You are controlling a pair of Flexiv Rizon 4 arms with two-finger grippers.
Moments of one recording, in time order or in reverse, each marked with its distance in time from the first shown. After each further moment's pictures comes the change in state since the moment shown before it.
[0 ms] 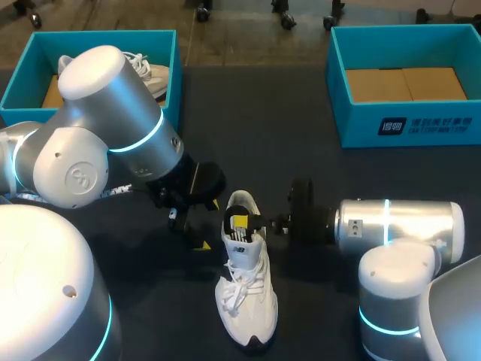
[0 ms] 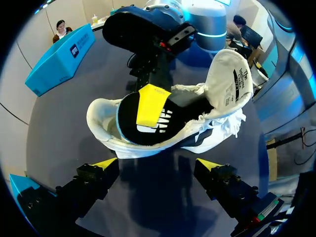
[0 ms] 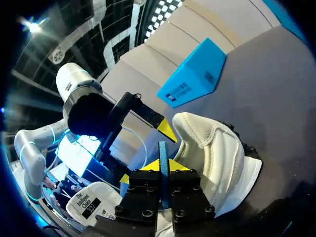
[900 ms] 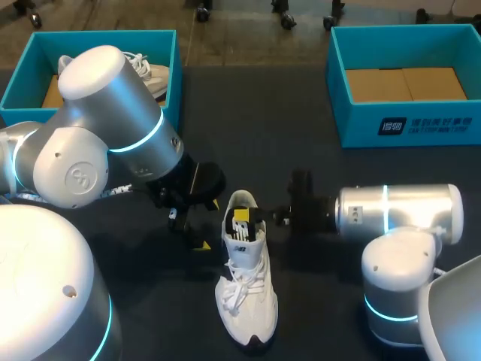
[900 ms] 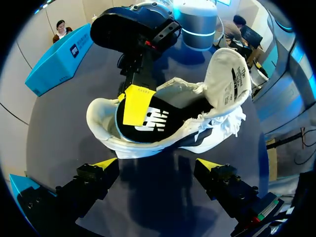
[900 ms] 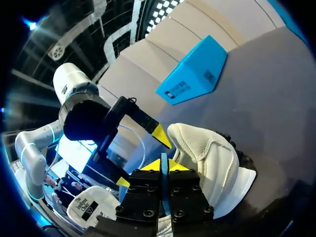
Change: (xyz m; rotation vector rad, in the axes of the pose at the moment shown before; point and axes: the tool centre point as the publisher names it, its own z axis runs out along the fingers) left arm 0.000 0.000 0.000 0.000 0.000 0.000; right arm -0.012 0.008 0.001 0.055 -0.003 0.003
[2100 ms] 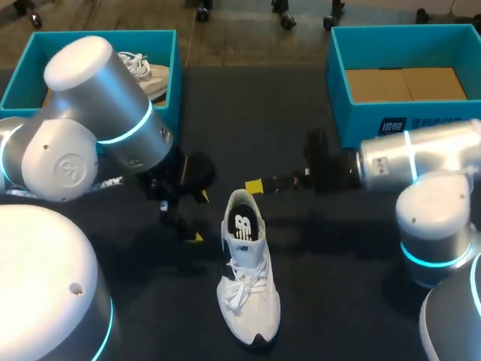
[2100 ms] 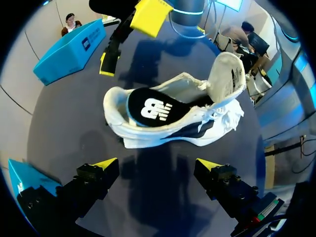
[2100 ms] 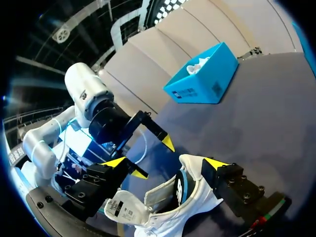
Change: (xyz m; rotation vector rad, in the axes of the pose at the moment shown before) left arm -0.009 0.017 -0.020 -0.005 -0.019 -0.083; right arm 0.019 0.057 -0.049 0.154 0.016 -0.101
